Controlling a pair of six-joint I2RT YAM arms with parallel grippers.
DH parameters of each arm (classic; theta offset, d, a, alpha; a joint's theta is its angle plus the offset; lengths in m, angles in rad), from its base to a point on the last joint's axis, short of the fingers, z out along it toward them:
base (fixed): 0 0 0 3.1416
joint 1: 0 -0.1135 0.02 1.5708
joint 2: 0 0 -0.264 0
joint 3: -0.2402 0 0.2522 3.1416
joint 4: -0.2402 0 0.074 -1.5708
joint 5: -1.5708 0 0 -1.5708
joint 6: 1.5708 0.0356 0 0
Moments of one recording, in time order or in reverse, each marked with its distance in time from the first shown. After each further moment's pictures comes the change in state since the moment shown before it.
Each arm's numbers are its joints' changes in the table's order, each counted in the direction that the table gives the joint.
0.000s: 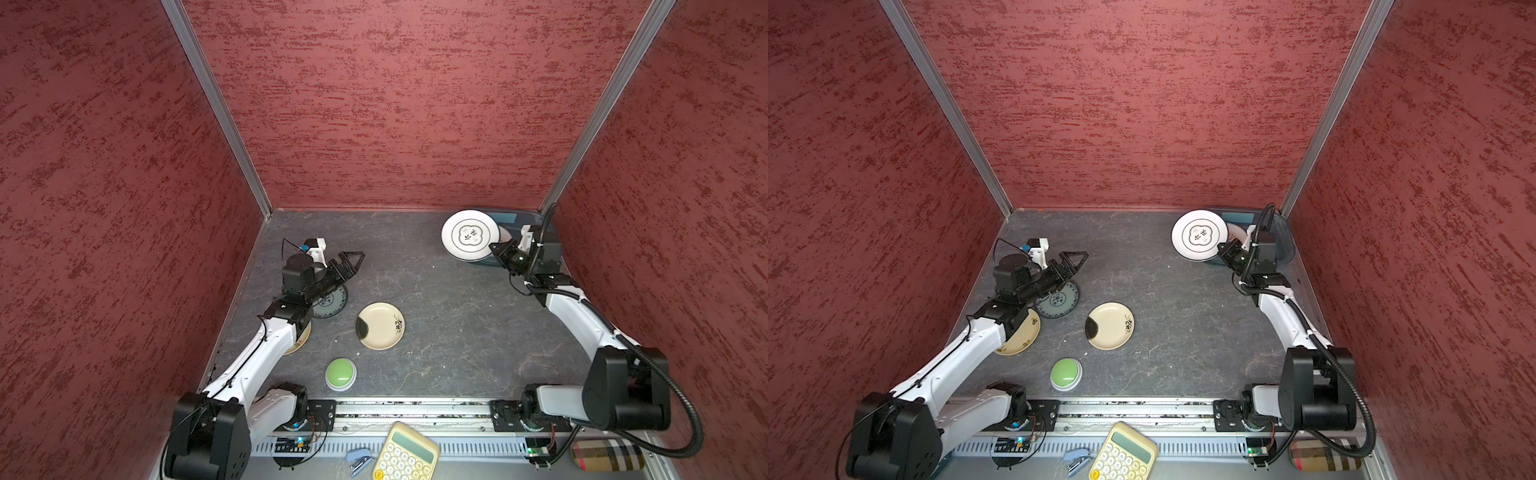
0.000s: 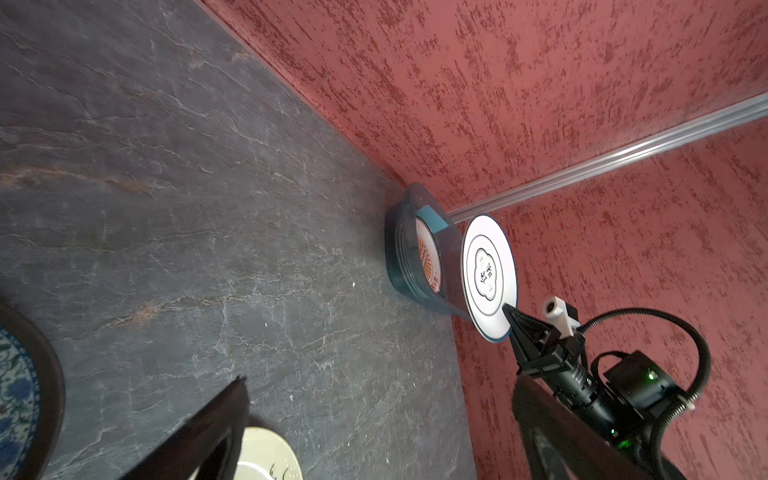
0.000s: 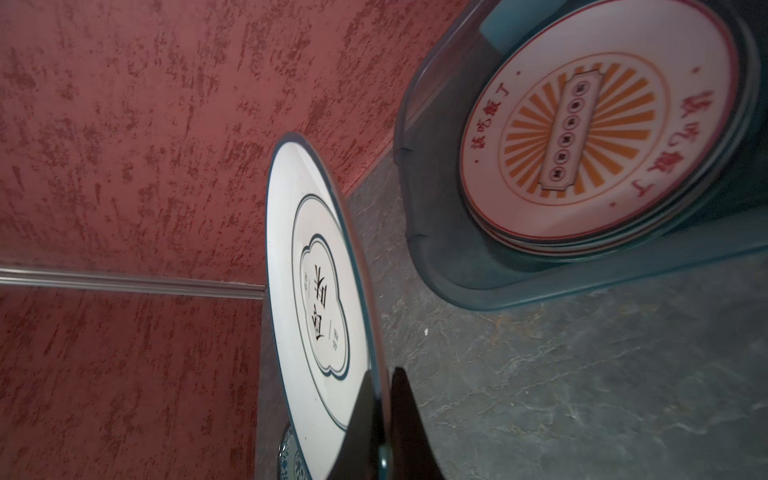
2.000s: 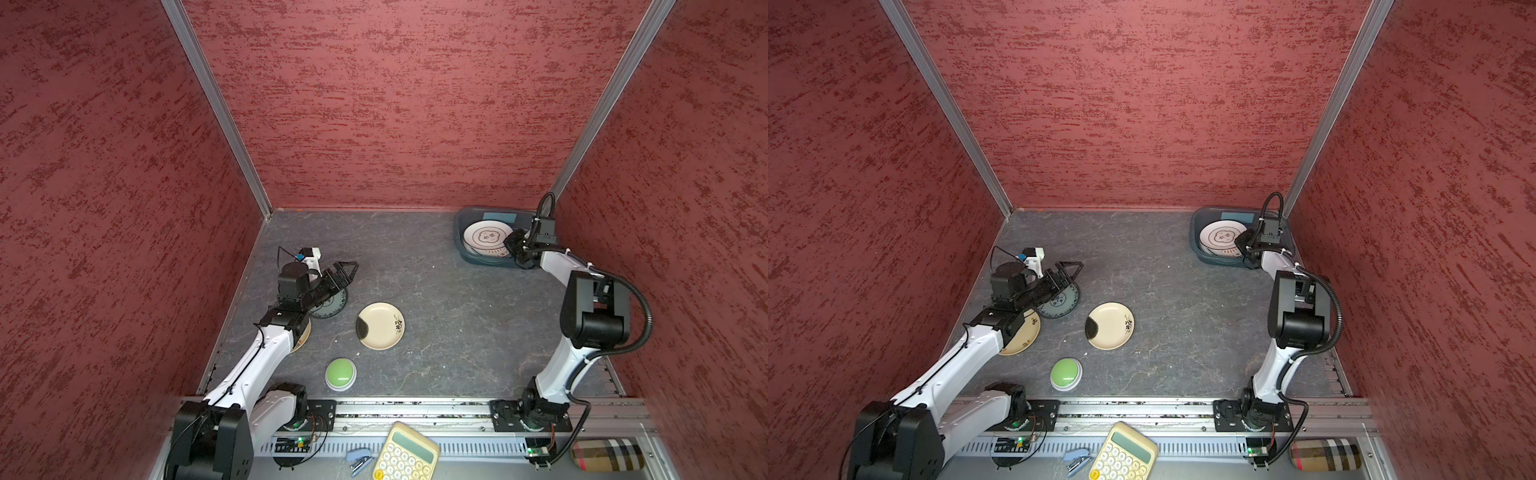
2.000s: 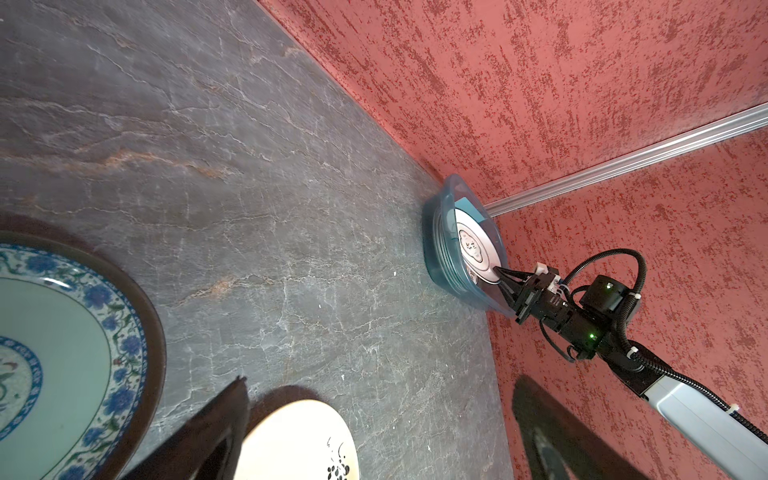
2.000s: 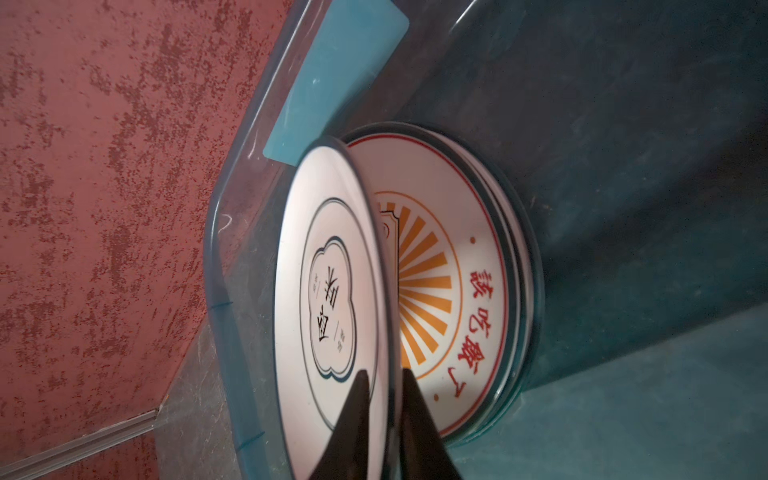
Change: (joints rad) left arm -0.063 -0.032 0.078 -0.039 0.005 0.065; right arm 0.143 0.526 -0.378 -0.104 -0.125 -0.043
